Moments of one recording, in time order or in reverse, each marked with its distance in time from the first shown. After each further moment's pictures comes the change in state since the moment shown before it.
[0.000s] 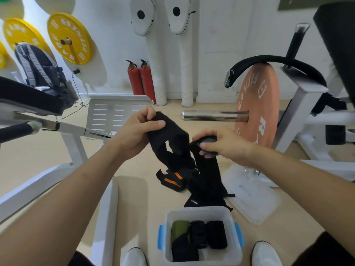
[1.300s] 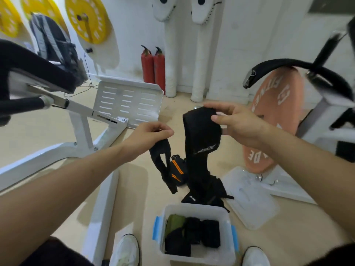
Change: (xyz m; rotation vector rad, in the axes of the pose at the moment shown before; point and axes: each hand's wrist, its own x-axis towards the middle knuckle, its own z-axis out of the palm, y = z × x) left_hand -0.016 -0.038 -0.021 0.482 0.224 -0.191; right_hand 0.050 -0.022 -0.016 0.248 -0.033 -0.065
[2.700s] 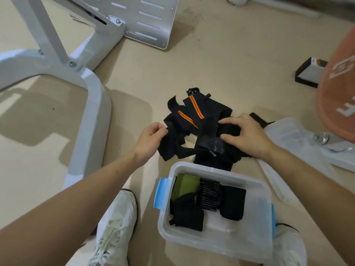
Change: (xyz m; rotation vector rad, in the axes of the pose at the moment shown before) left_hand 0.059 -0.333 0.089 -0.223 0.206 -0.446; right_hand 0.080 0.331 0.014 -0.882 -0.067 0.228
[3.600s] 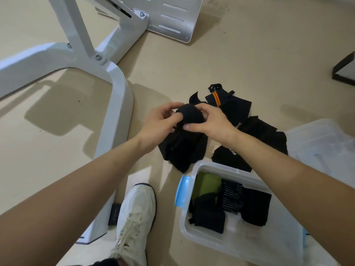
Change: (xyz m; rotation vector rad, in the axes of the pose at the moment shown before) left_hand 0.003 0.026 -0.046 0.027 -0.018 0.181; right_hand 0.049 -0.107 0.083 0.610 -0.224 -0.088
